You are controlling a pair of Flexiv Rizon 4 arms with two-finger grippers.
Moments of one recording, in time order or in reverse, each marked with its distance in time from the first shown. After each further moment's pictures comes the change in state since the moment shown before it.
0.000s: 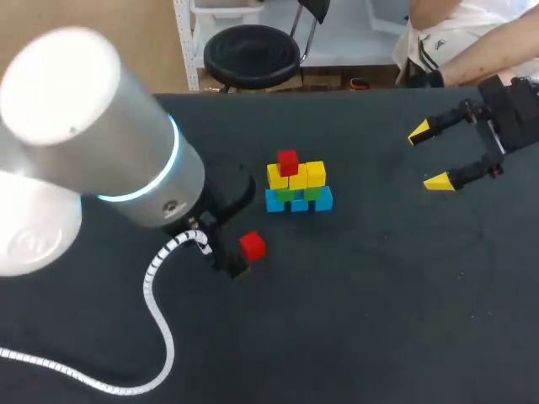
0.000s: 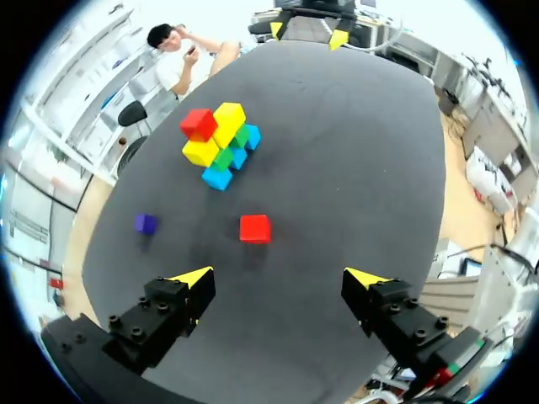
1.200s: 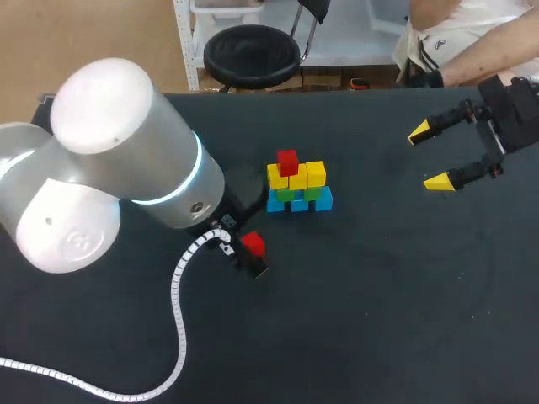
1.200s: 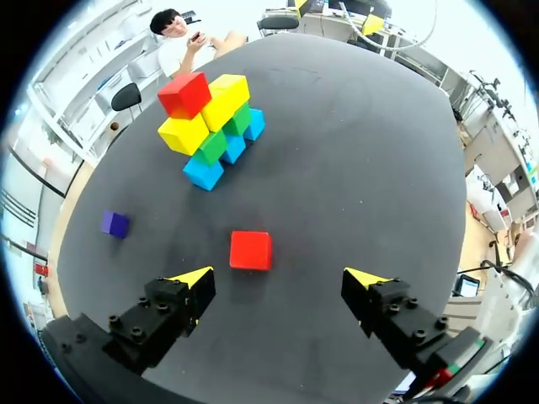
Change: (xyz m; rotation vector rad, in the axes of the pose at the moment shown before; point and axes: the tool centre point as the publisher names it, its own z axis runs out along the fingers) left arm -0.016 0.008 0.064 0.059 0.008 -0.062; right arm 0.000 0.000 0.000 0.000 0.000 0.000
